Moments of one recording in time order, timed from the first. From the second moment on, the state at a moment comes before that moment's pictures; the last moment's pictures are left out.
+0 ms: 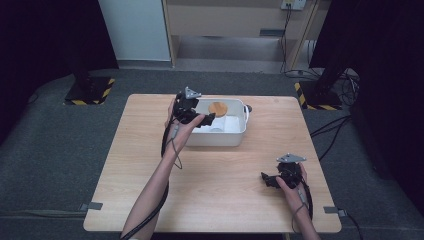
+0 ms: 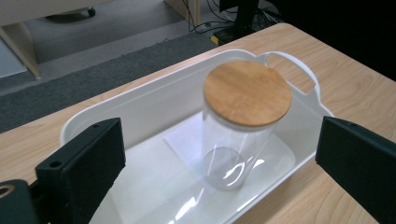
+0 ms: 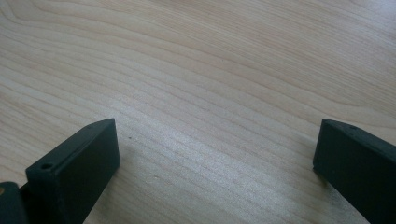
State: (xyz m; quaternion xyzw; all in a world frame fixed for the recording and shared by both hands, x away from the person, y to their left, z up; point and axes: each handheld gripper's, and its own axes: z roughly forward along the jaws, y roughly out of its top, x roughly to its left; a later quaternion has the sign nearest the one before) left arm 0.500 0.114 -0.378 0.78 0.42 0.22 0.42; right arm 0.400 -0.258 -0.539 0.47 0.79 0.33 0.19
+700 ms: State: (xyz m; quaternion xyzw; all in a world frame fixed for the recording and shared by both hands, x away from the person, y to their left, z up) left arm 0.442 0.187 -0.388 0.75 0.45 0.24 0.42; right arm 0.400 -0.257 -0.539 0.47 0.79 0.33 0.19
